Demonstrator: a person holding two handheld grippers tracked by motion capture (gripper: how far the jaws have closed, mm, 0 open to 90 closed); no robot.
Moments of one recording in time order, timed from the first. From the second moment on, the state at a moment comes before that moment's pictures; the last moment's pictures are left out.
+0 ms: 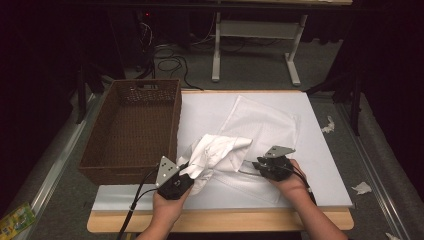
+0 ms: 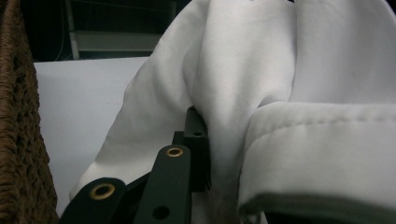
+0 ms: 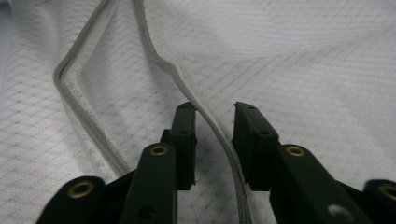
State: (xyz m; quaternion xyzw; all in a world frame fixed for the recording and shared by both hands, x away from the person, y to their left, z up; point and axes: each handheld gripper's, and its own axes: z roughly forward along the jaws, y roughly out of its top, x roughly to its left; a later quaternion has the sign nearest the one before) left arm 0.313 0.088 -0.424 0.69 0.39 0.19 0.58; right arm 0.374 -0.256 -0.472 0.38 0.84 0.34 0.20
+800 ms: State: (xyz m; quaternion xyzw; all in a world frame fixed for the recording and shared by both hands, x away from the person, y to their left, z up) left arm 0.315 0.043 -0.445 0.75 0.39 0.17 0.51; right arm 0.373 -0.278 -0.420 0.40 0.78 0.44 0.21
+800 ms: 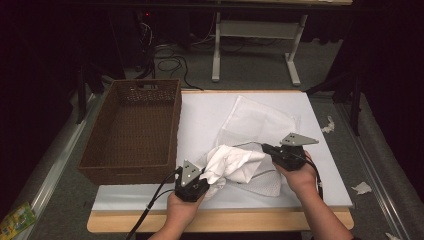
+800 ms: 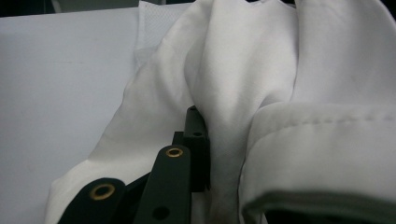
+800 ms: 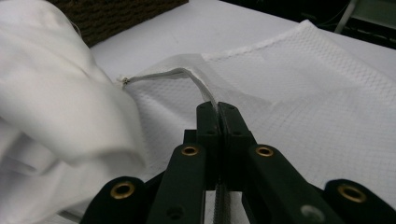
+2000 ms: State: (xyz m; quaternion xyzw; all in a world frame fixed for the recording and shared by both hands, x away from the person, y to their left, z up) left arm 0.342 -0.019 -0.441 0.76 0.39 0.12 0.50; right arm 0.357 -0.279 -0.407 0.38 0.76 0.48 0.23
